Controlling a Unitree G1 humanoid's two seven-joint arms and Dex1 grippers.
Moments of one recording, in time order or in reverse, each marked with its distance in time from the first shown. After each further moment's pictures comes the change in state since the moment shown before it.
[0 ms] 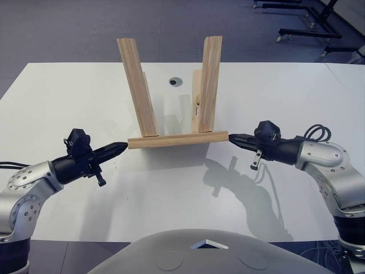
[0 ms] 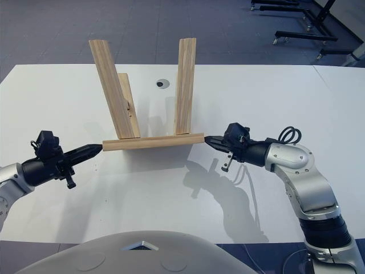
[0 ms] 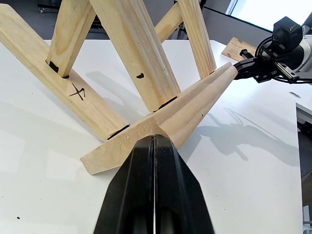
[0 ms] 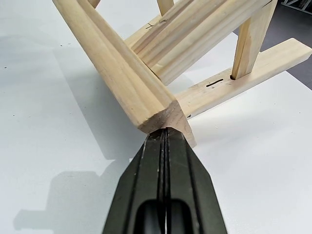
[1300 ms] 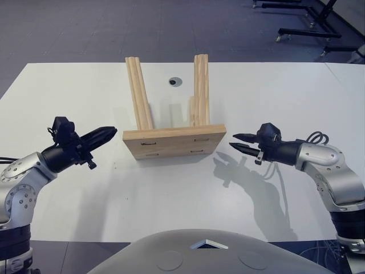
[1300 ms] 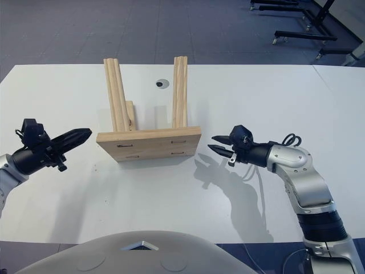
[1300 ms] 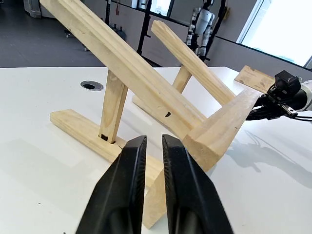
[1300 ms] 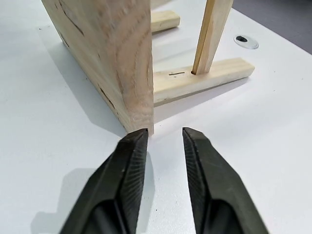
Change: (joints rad) left arm -0.100 -0.015 0.062 0.160 0.006 -0.033 -0.021; right arm -0.008 0.008 0.021 0.194 -0.029 -0.075 0.028
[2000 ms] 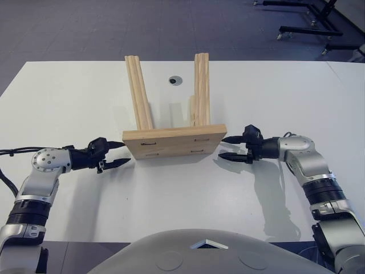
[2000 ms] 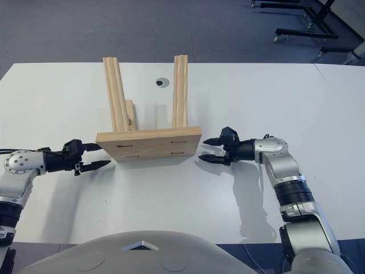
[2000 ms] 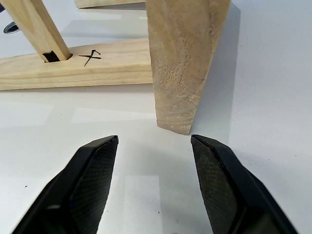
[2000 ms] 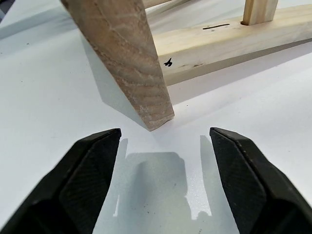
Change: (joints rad) left arm -0.222 0.041 -0.419 0.544 0.580 -0.725 -0.280; right arm -0.297 0.129 0.174 0.604 -0.051 -0.175 0.344
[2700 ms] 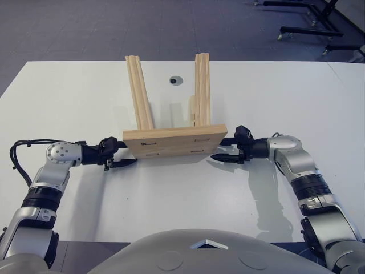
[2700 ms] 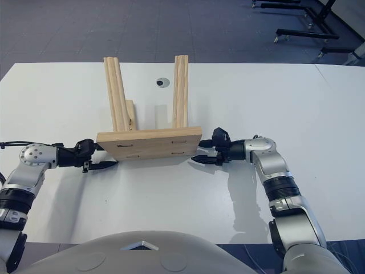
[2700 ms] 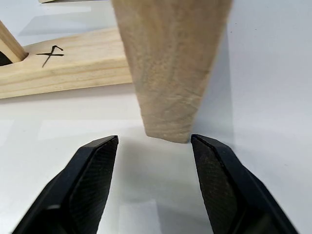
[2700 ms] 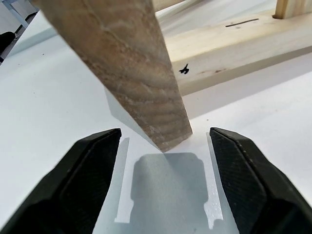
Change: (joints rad) left arm -0.147 -0.044 -0.092 0.179 0.052 -0.094 -0.043; right arm -0.036 0.071 0.021 0.054 -0.017 -0.002 0.025
